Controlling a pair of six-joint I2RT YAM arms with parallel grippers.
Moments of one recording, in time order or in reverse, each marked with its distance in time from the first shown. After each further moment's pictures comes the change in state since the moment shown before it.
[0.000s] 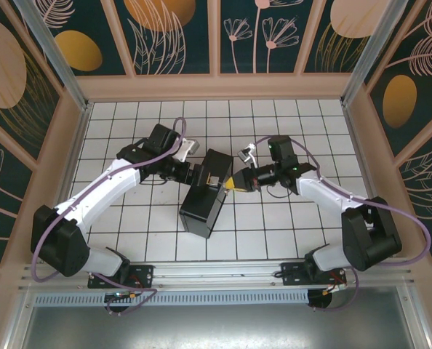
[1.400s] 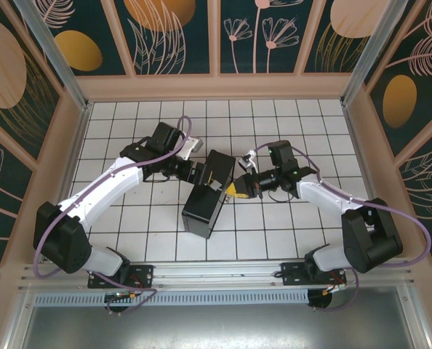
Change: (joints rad) left arm -0.013 0.027 0.023 0.031 -0.034 0.055; right arm 0.003 -0.023 -0.061 0.005 -0.052 0.084
